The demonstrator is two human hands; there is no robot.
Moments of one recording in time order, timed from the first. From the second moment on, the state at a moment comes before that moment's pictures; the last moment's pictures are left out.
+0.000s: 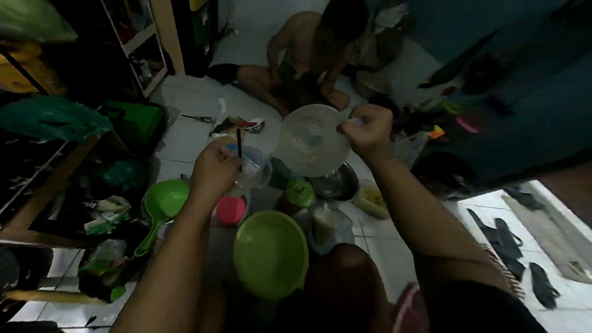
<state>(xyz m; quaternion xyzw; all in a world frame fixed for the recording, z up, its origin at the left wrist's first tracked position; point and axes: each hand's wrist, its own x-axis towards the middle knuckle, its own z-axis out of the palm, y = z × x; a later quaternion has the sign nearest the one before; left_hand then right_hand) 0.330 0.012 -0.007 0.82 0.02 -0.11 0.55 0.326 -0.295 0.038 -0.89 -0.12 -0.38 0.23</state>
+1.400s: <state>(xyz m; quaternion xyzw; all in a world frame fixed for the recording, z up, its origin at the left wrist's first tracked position) 0.234 -0.039 0.014 0.67 -0.06 -0.28 0.69 0.177 -0.241 0.146 -0.98 -0.11 -0.16 -0.06</state>
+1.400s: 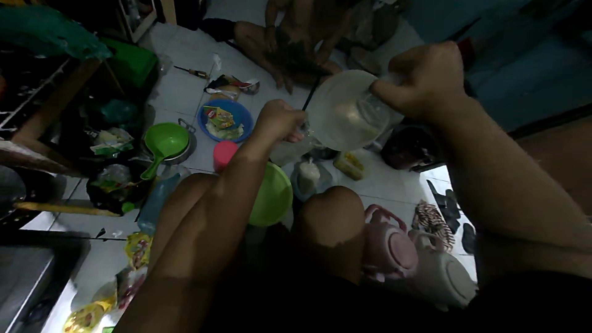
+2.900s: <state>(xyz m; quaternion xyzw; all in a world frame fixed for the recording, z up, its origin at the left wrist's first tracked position) 0.311 0.009 -0.025 0.70 0.02 -0.21 0.69 0.327 -0.295 0.044 -0.94 -0.01 -0.17 0.30</state>
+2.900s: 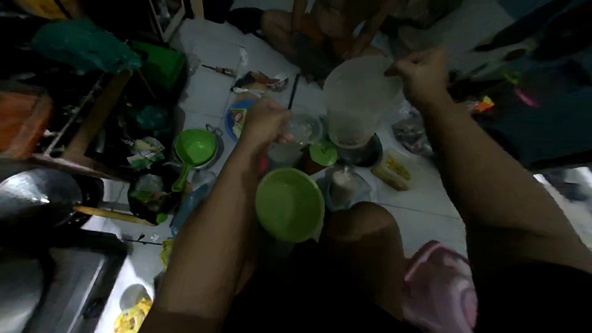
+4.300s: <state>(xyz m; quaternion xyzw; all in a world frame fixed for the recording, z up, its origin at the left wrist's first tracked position) 0.277 0.062 -0.039 0.62 0.26 0.01 0.74 0.437 -0.246 -0.220 -0.70 0.32 0.06 0.64</state>
